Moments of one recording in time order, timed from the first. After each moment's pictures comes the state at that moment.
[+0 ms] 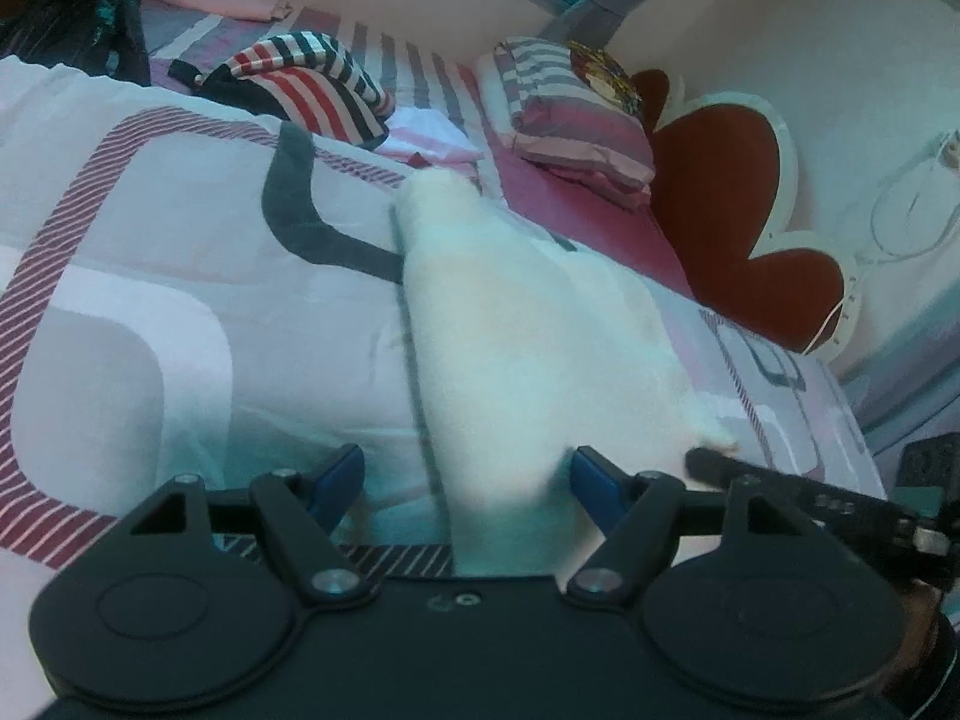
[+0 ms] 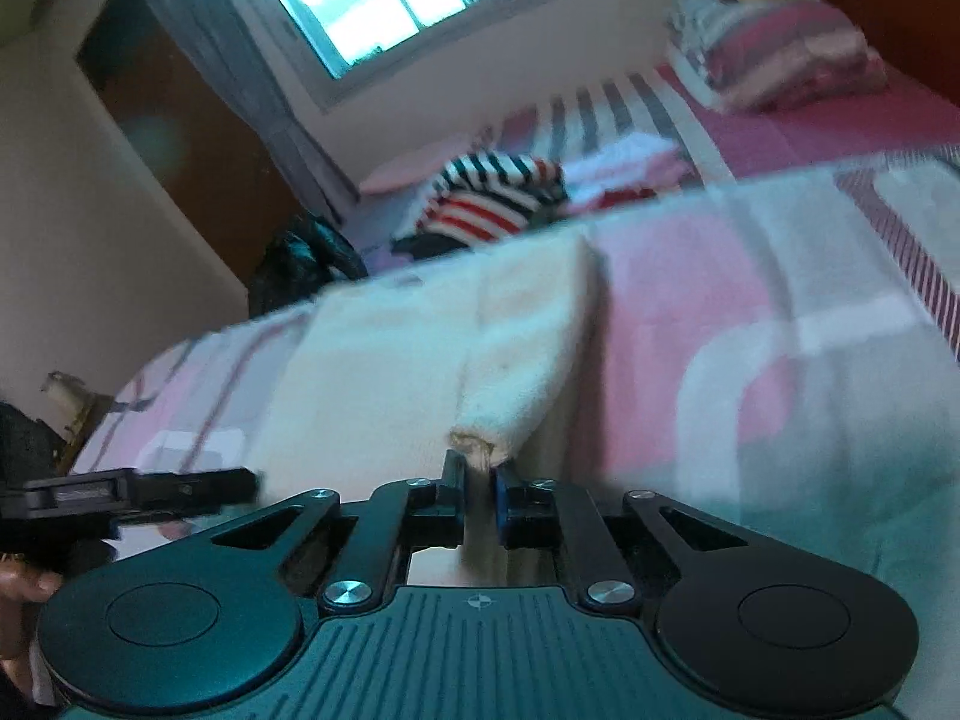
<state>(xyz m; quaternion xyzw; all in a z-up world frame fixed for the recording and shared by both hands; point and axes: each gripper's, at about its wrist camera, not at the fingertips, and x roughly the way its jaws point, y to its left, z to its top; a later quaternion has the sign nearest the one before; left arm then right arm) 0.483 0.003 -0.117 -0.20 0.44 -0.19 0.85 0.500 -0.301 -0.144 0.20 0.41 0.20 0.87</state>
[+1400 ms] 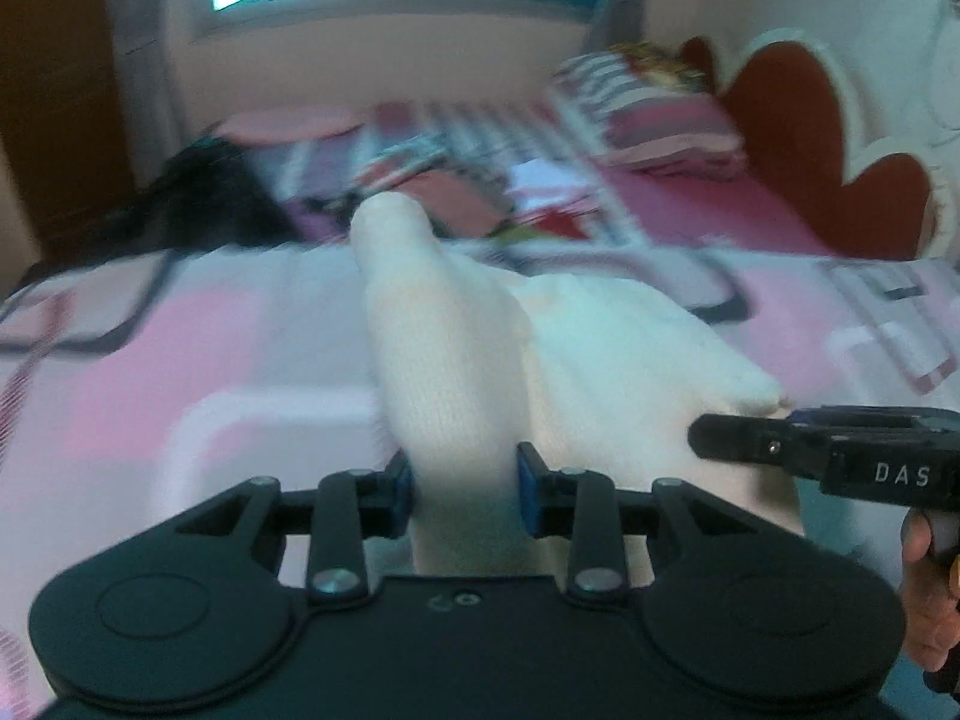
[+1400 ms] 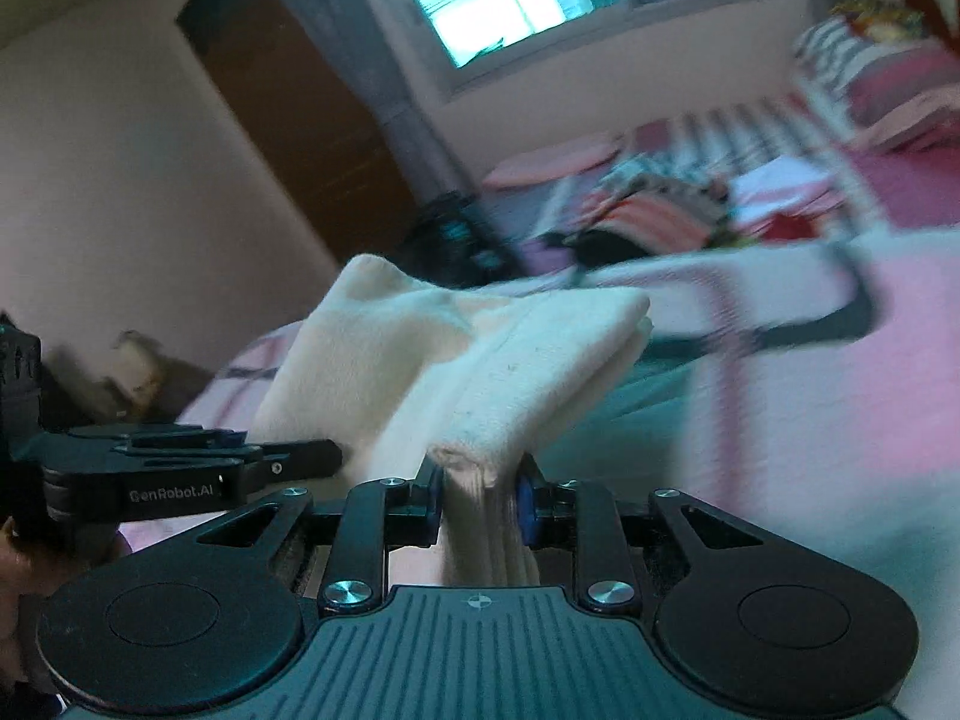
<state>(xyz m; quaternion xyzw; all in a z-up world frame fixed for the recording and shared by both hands) 0.412 0.101 -0.030 0.01 0.42 -0.07 0.91 0.454 -0.102 -0.087 0.19 0.37 0.30 0.86</state>
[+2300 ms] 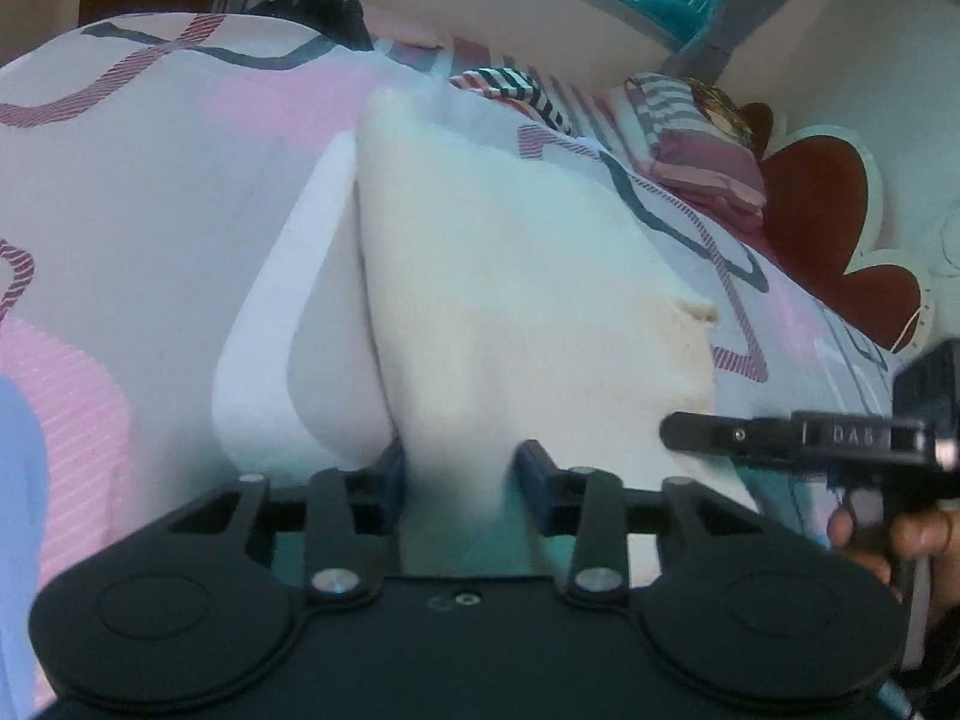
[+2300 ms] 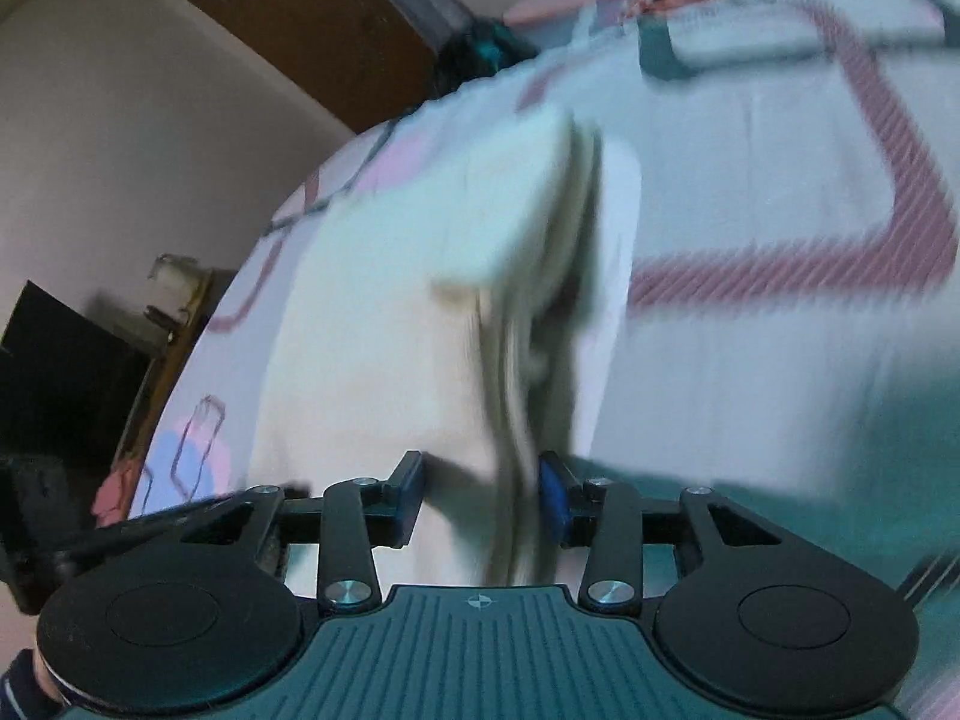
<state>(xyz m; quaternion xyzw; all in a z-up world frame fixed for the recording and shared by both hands) 0.321 0.202 -0.104 -0.18 0.44 -0.08 0.87 0.423 -0.046 -0.154 0.23 0.49 0.33 0.77</state>
